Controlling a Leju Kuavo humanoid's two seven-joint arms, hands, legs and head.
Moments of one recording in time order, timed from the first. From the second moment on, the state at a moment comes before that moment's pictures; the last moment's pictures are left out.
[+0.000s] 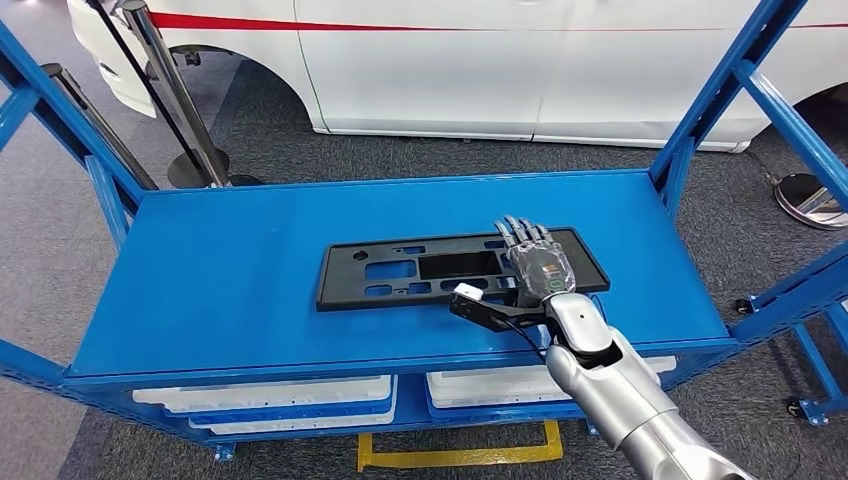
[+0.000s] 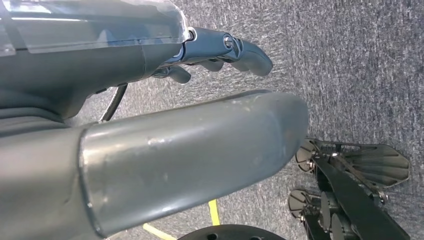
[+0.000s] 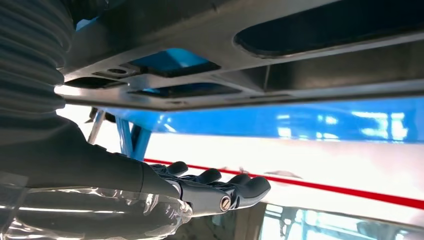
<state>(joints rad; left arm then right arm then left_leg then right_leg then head) -0.03 -0.13 0.98 -0.28 -1.14 -0.08 -0.02 -0.63 -0.14 0.73 -0.99 1.07 -0.15 0.10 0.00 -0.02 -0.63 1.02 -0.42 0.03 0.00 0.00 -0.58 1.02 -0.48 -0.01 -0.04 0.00</state>
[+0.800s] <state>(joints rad) -0.03 -0.13 0.98 -0.28 -1.13 -0.07 -0.03 -0.63 -0.12 0.70 -0.94 1.07 -0.09 0.09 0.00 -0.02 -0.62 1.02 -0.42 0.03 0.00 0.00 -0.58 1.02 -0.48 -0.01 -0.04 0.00</state>
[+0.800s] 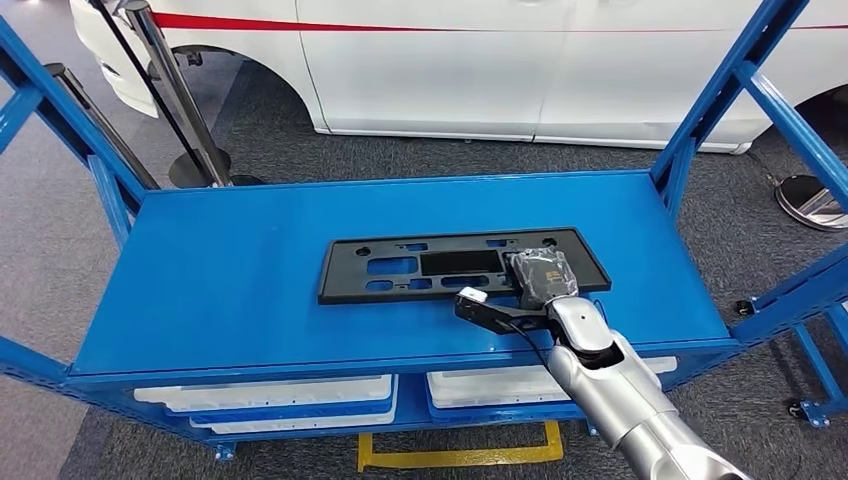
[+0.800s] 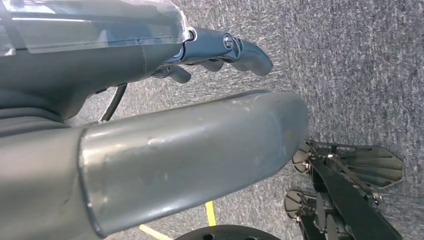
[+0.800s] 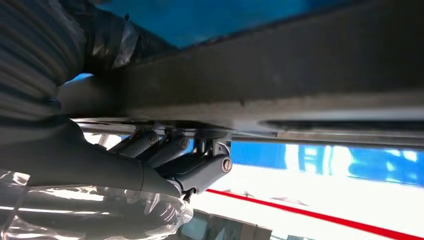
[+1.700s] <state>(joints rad) -0.01 -0.13 1.02 -0.30 -1.12 -0.11 -0.01 -0.60 -0.13 0.65 -0.98 1.04 -0.16 0.05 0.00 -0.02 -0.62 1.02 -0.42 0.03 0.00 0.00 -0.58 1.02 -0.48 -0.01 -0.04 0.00</state>
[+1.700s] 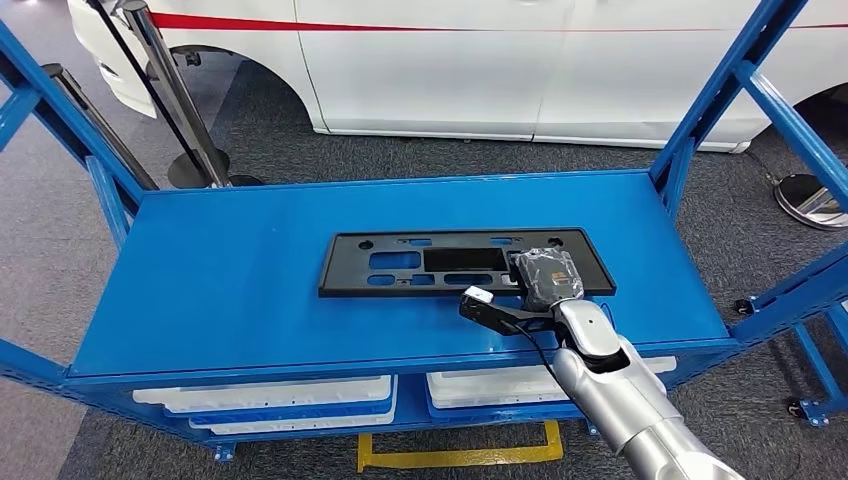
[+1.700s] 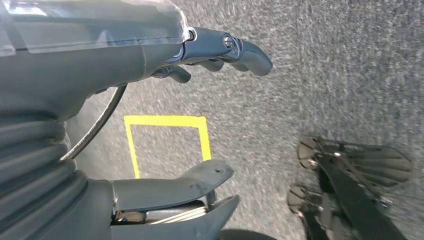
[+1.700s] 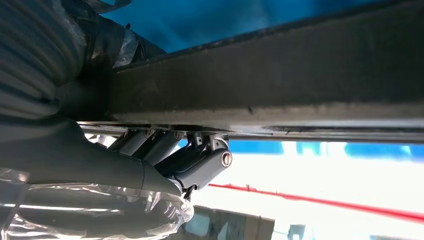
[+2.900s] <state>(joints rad) -0.02 -0.14 1.02 -0.30 -1.17 -0.09 -0.01 -0.48 -0.21 0.52 -1.40 0.99 -0.33 -0.08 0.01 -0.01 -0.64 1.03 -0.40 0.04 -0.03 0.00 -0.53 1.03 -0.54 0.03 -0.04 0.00</state>
